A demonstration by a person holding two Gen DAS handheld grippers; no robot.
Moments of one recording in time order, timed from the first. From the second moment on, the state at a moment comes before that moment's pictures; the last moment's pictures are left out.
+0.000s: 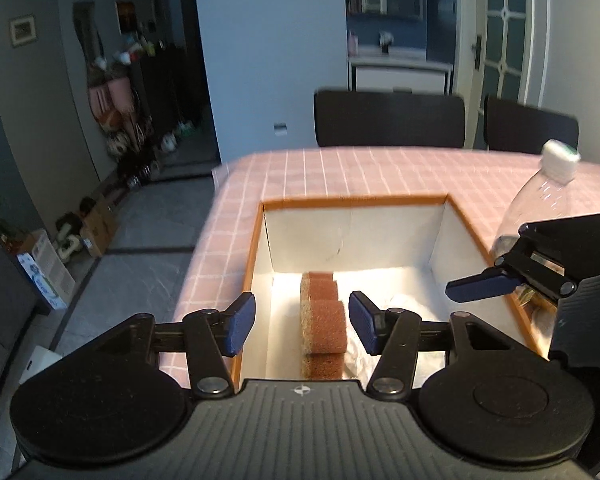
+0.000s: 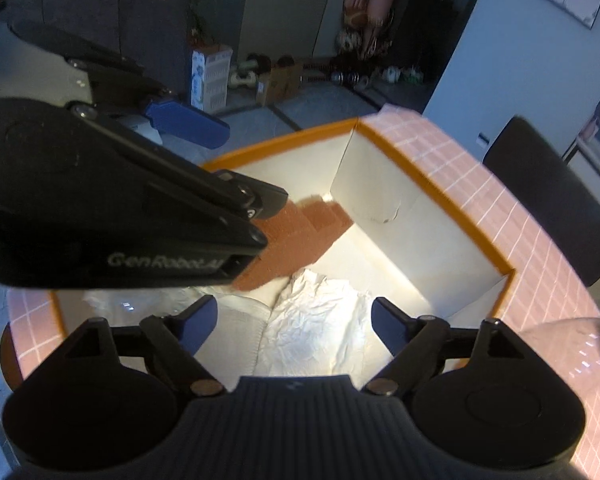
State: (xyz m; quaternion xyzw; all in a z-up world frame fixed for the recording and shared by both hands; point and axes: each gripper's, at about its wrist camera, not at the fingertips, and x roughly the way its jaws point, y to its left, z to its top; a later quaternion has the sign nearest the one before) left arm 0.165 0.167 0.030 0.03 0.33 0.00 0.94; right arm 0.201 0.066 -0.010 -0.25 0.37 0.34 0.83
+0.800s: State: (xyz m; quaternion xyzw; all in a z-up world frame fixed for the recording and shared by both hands) left arm 0.062 0.049 0.039 0.00 0.14 -0.13 0.98; right arm 0.063 -0.134 0.012 -0.09 0.24 0.22 0.94
